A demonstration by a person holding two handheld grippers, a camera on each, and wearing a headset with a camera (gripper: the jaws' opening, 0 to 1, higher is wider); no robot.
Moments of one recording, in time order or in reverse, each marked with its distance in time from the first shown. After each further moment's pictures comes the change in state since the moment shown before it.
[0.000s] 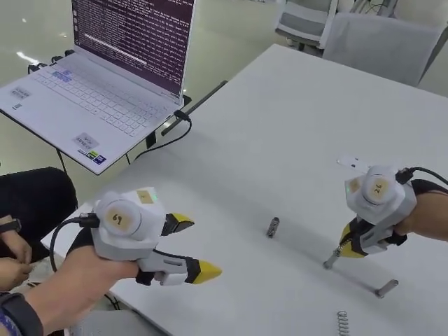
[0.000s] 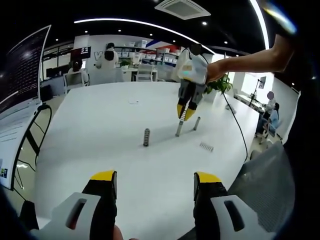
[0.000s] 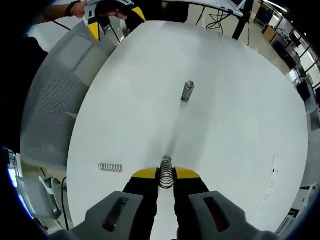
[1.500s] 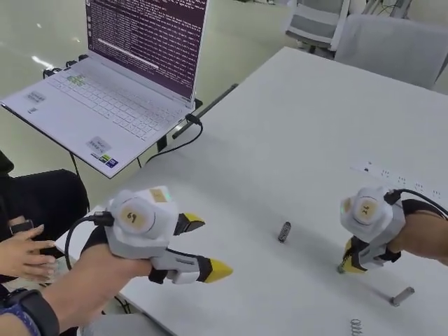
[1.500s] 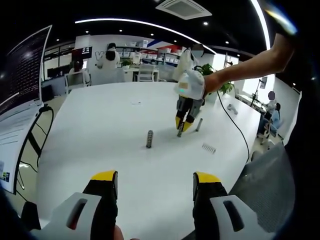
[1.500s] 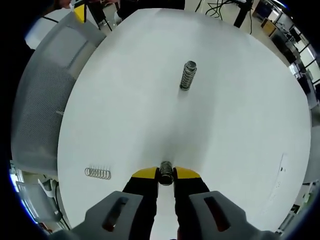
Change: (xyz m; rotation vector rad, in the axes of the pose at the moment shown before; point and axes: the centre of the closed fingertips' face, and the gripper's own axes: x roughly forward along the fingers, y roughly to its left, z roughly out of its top) left arm -0.003 0.008 0.005 0.001 0.002 0.011; right arm 0.036 -0.006 -0.004 0.033 0.051 -0.019
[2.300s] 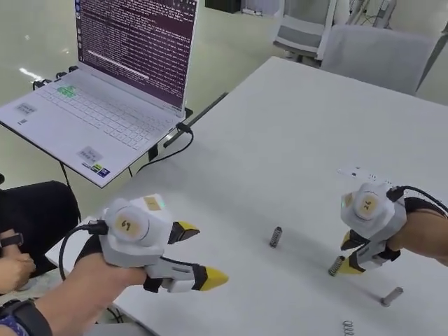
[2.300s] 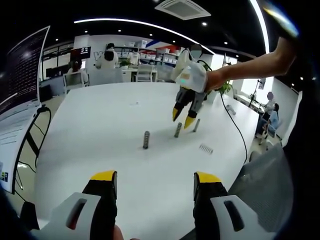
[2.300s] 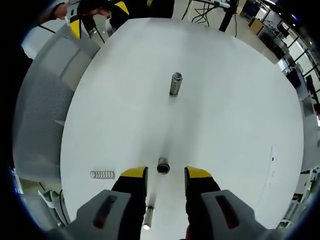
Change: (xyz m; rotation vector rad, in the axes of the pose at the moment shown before) left arm 0.003 -0.008 0.002 -0.004 -0.004 -0.016; right arm -0.029 -0.003 -0.001 0.070 -0.054 -0.068
